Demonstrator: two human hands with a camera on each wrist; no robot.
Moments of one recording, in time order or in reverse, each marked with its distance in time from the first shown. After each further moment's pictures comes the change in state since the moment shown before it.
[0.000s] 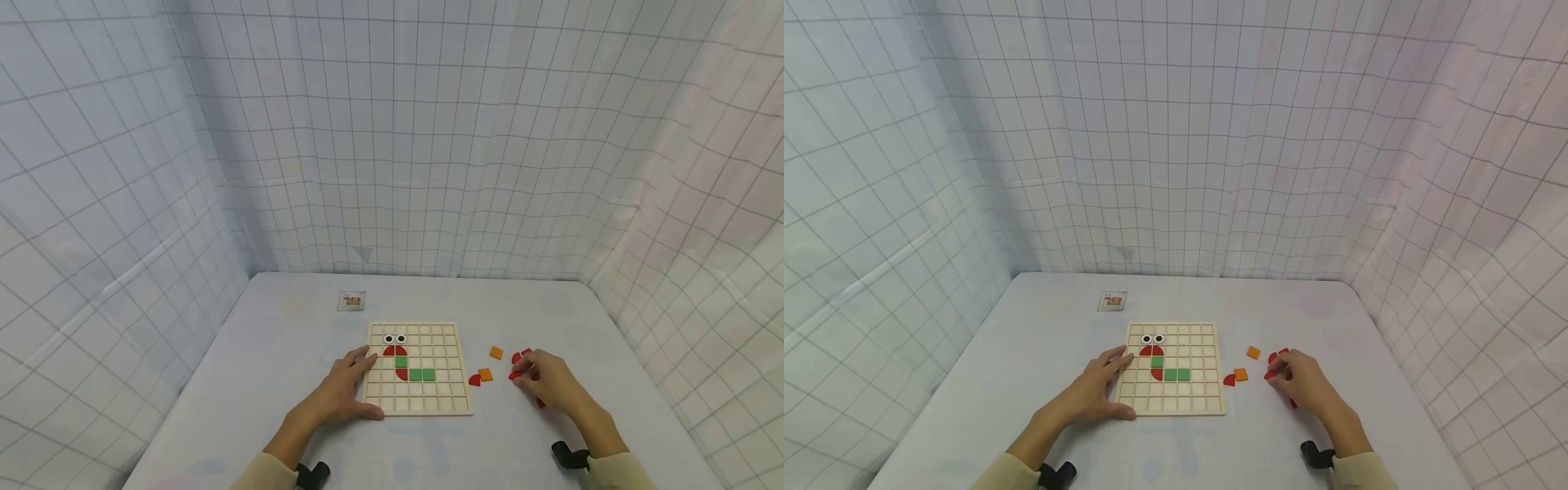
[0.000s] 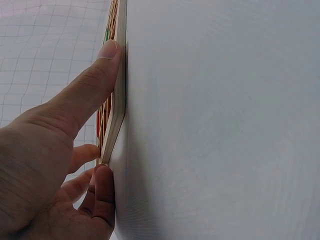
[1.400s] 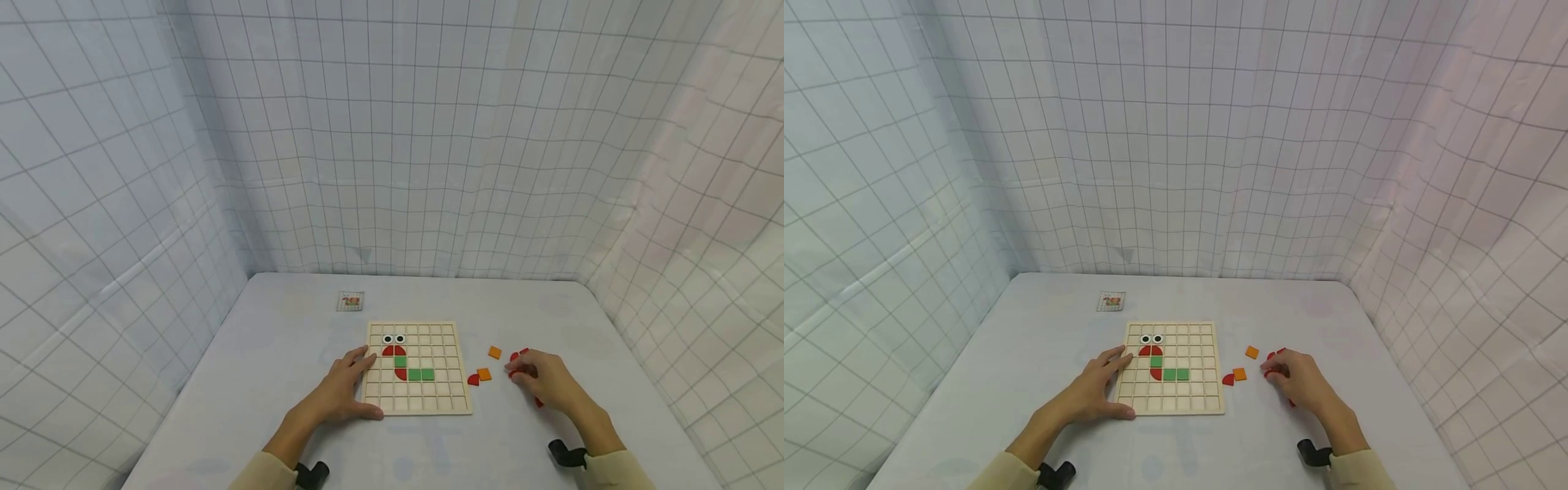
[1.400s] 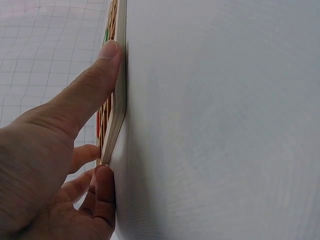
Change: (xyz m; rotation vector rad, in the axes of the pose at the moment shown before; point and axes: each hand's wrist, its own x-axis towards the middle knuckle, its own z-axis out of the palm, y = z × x) left_hand 0.001 -0.001 0.001 0.020 0.004 0.001; right_hand 0.000 0.000 0.001 -0.027 0.040 -0.115
